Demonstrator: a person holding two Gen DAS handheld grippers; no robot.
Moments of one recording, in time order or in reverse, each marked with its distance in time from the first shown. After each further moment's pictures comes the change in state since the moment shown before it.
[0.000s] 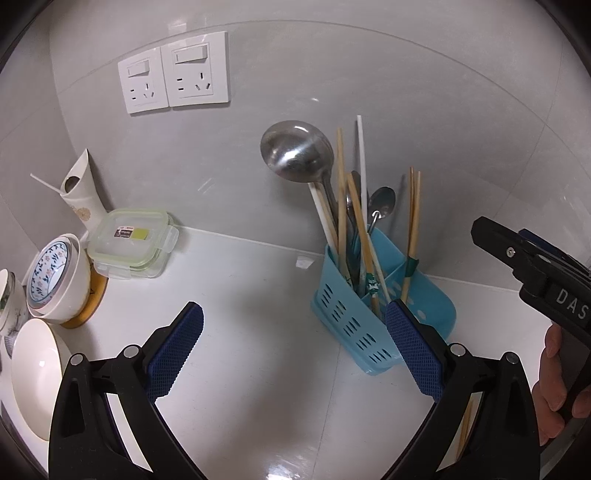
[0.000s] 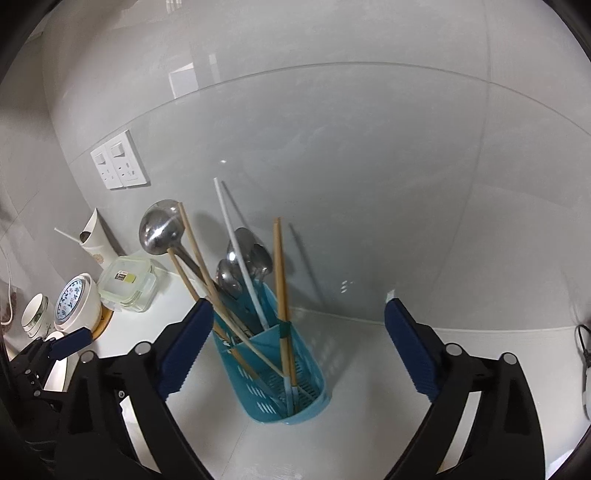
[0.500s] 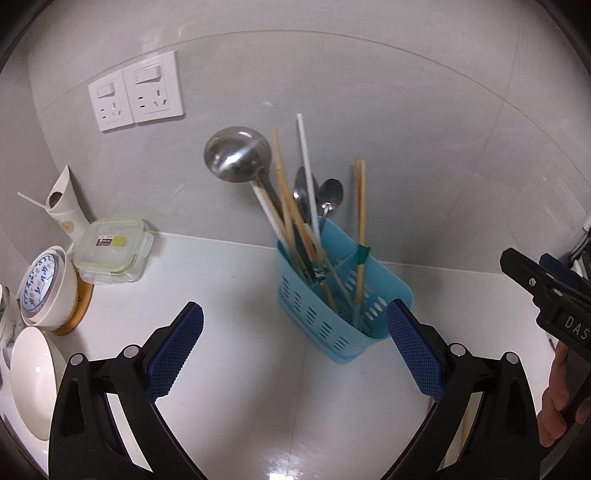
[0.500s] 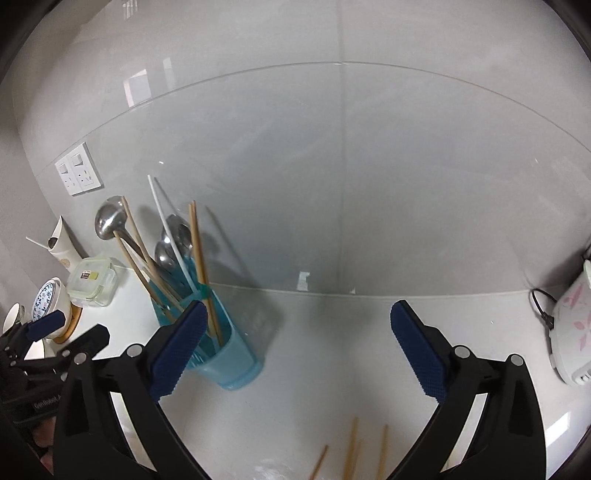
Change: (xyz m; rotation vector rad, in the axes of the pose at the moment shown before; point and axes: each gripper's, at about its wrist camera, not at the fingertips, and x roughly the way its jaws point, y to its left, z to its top) left arm -0.019 -0.042 -0.009 0.068 0.000 -0.053; right arm -0.048 -0.064 -0.033 0.078 0.023 -0.152
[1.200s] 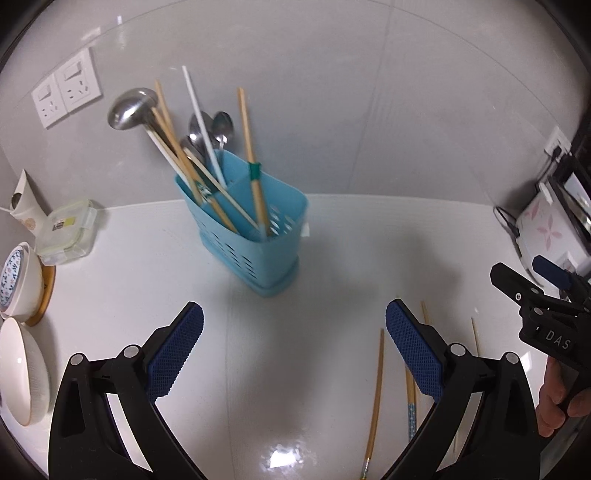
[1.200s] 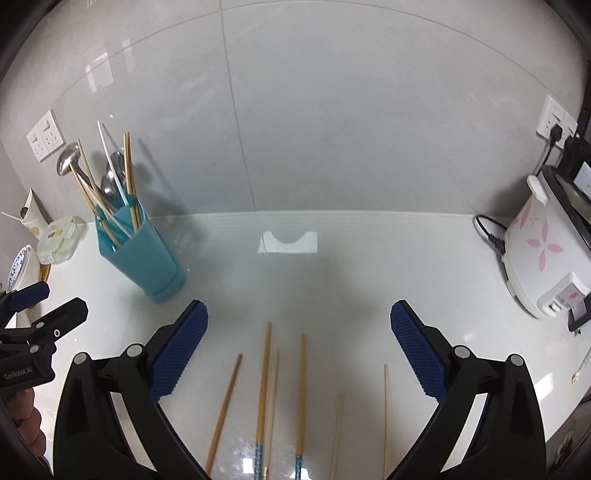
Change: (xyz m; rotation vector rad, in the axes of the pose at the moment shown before) left arm -0.008 -0.083 -0.075 0.156 0.118 -0.114; right arm -0.038 -0.084 -0.097 0.057 0.131 -0.128
